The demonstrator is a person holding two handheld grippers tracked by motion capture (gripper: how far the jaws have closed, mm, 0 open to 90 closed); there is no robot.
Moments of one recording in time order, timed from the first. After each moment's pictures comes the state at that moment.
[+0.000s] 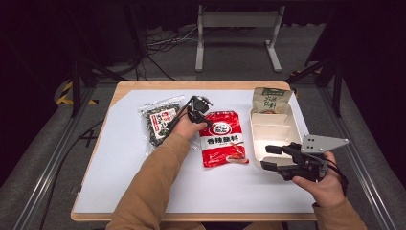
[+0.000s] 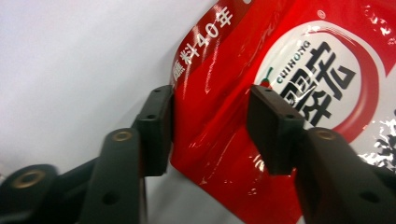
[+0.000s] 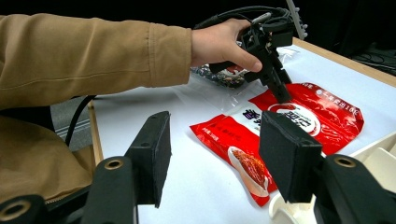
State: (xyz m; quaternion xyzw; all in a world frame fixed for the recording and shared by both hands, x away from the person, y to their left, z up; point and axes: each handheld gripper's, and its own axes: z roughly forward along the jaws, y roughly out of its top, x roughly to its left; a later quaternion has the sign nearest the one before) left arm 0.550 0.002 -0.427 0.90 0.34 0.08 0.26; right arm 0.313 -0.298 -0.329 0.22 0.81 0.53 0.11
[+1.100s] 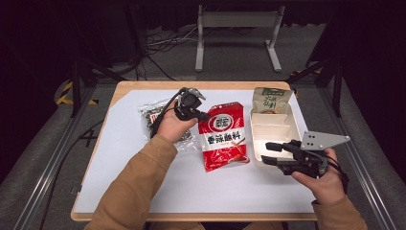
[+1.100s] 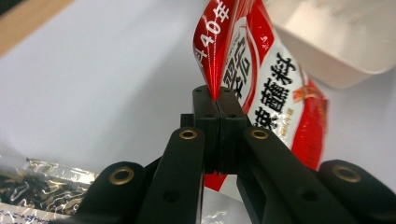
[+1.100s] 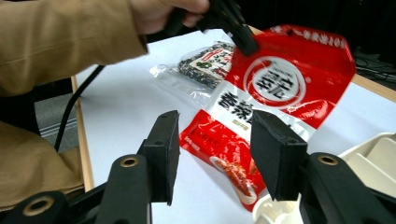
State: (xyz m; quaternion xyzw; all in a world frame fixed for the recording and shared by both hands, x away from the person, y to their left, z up) left arm 0.481 0.040 -0.327 0.90 0.23 0.06 0.37; right arm 0.318 -0.298 -0.322 0.22 0.81 0.52 0.13
